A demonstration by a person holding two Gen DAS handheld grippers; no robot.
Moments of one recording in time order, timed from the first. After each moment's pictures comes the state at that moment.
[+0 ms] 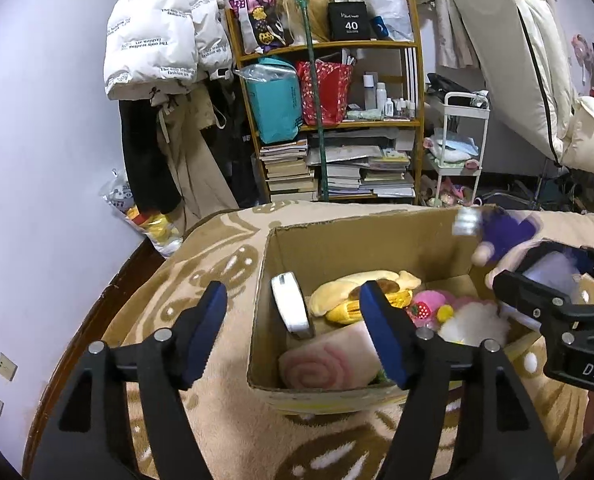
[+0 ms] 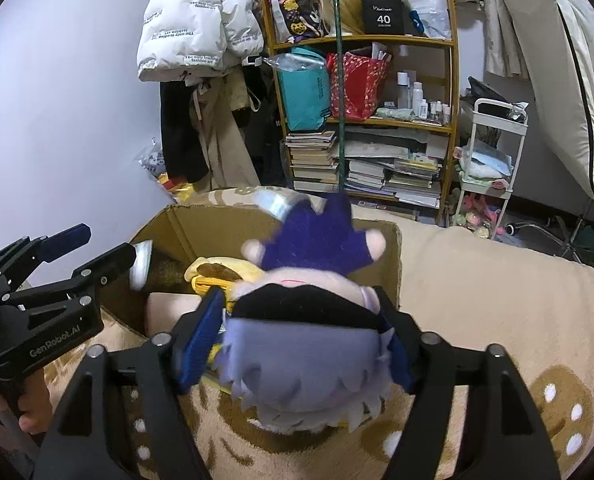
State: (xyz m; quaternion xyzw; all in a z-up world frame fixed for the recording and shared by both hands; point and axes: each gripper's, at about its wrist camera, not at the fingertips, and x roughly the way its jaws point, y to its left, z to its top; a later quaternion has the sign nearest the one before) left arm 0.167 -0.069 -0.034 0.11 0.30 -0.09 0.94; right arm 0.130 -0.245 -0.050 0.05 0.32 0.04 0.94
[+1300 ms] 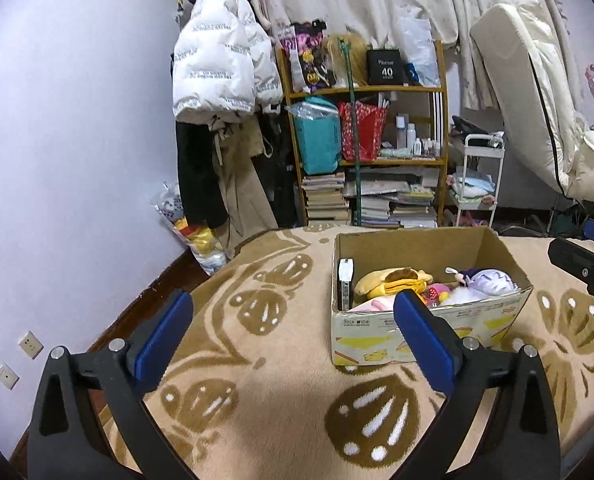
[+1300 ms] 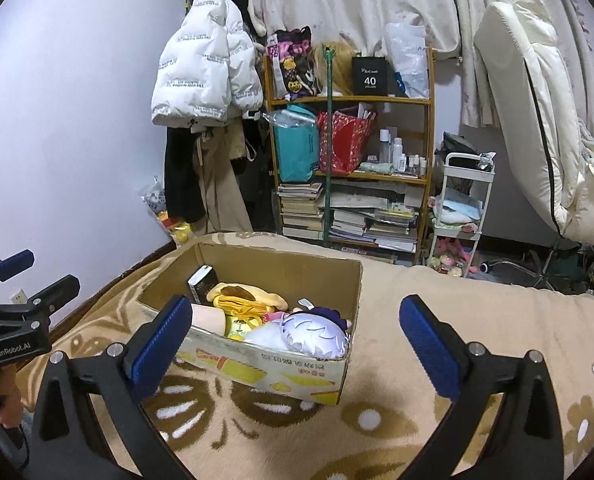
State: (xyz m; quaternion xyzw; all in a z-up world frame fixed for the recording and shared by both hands) left arm 0.056 -0.002 0.023 0.08 0.23 -0.04 0.97; right arm 0.035 -0.239 0.014 0.03 0.24 0.01 0.97
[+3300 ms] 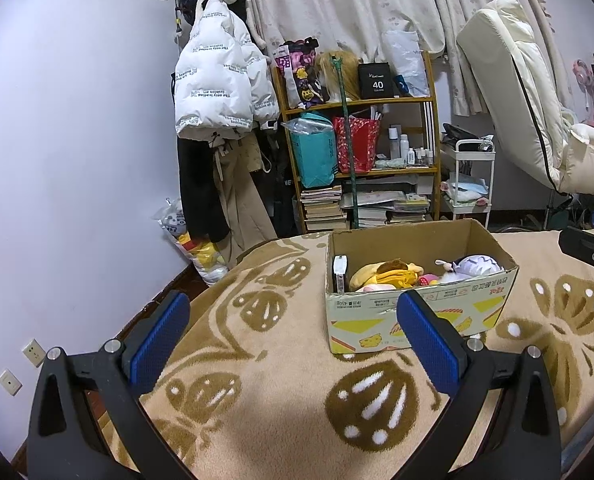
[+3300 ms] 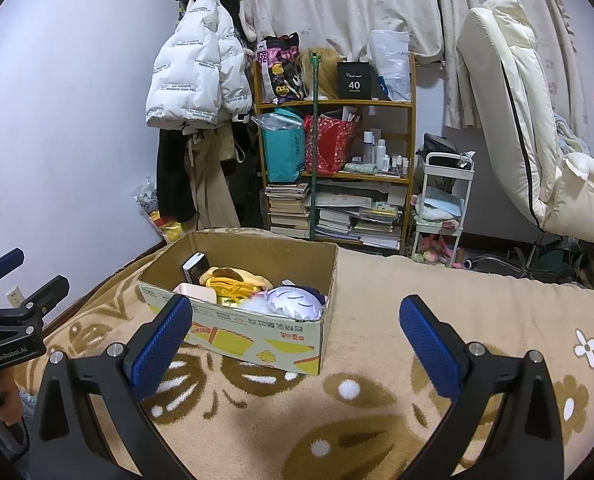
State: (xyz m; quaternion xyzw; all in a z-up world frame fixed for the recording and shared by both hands) left arm 0.020 -0.002 0.012 0.10 0.20 -0.04 0.97; right arm -0.007 -0.244 0.017 0.03 0.23 -0.01 0.97
